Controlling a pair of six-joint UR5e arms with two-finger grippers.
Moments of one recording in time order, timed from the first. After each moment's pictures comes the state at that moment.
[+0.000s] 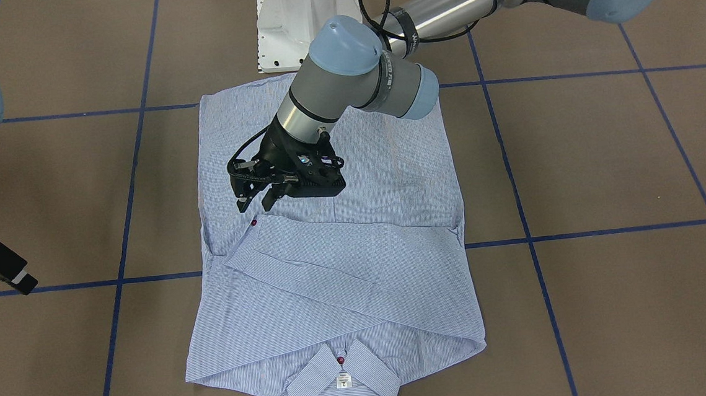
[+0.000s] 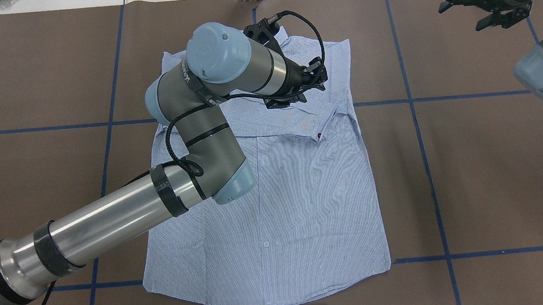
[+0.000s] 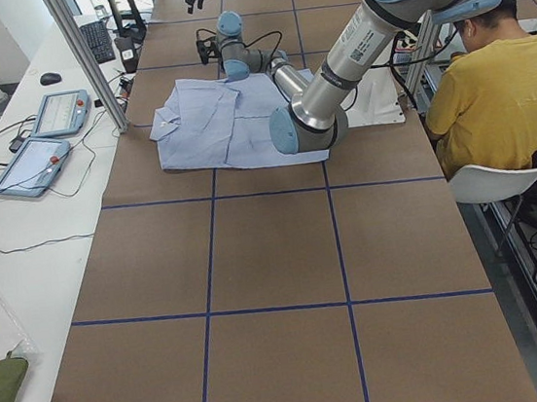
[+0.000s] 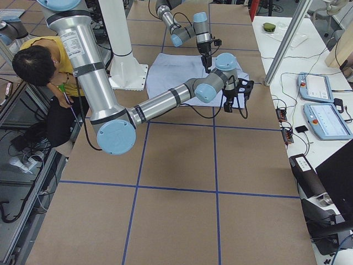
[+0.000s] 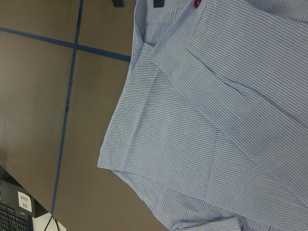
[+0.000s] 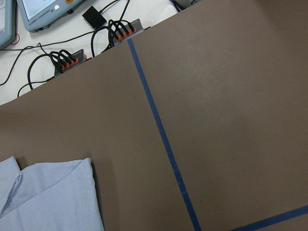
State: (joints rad) left arm -0.60 -2.56 -1.27 -2.27 -1.88 -1.68; right arm 1.16 -1.23 1.68 -1.19 2.18 1.23
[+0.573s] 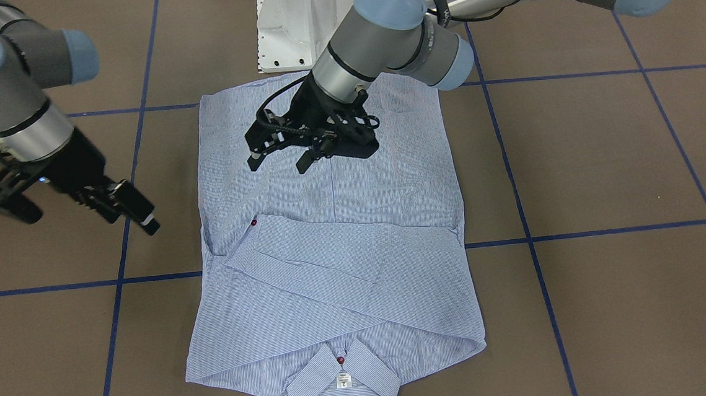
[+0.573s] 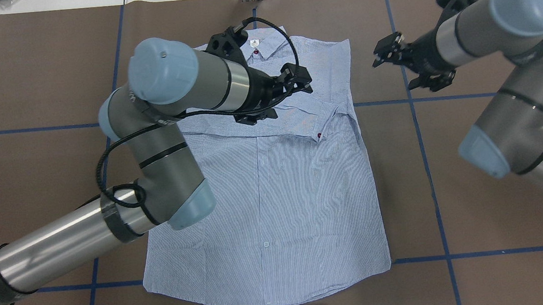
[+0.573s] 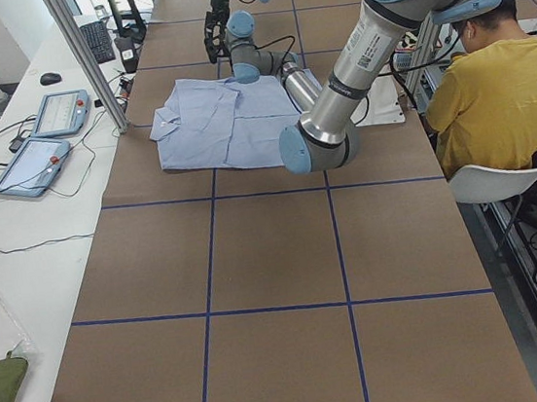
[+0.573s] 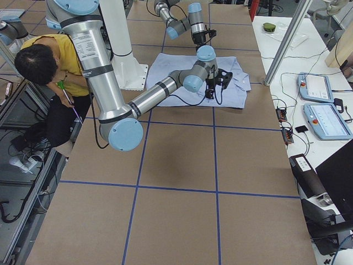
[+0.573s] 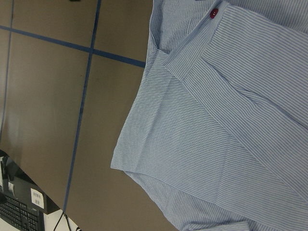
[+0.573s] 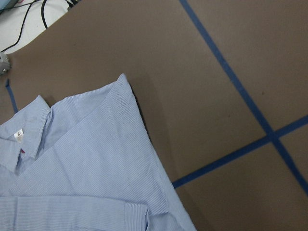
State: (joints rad) left arm -0.60 -2.34 -1.57 -2.25 -1.91 -1.70; right arm 0.81 -1.25 1.86 -1.19 1.95 1.66
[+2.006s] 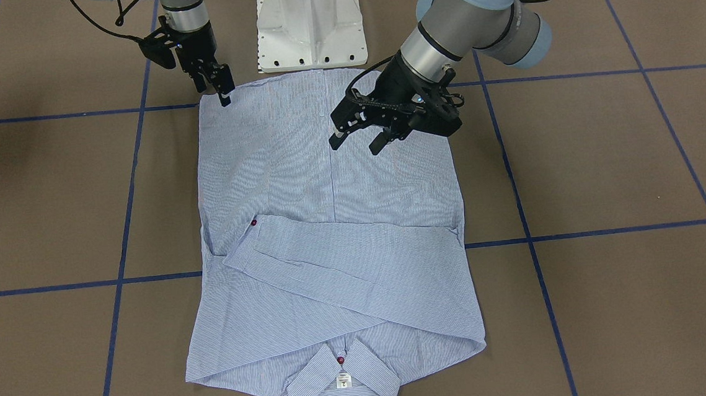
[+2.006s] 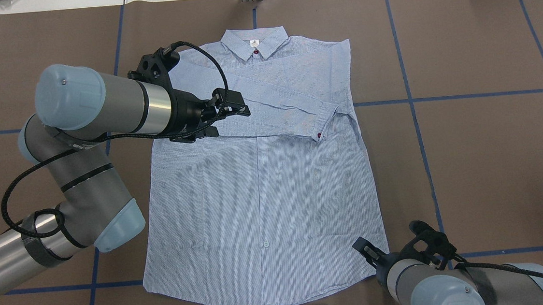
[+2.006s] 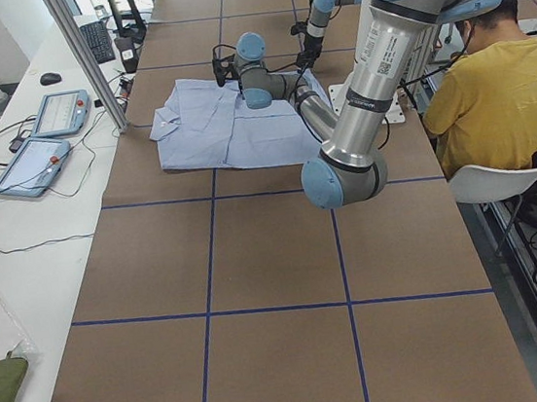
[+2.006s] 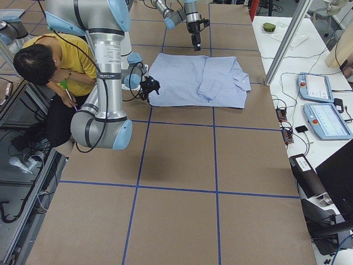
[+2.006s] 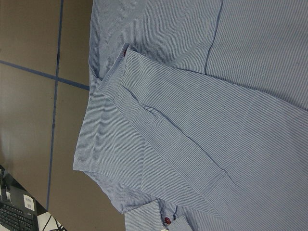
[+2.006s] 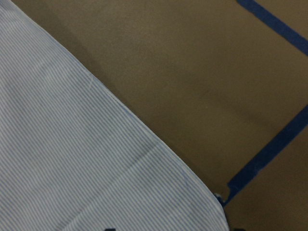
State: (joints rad) left arm -0.64 -2.13 -1.73 -2.27 -1.95 -1.63; right arm 0.03 -1.49 2.12 -1.43 1.34 2.34
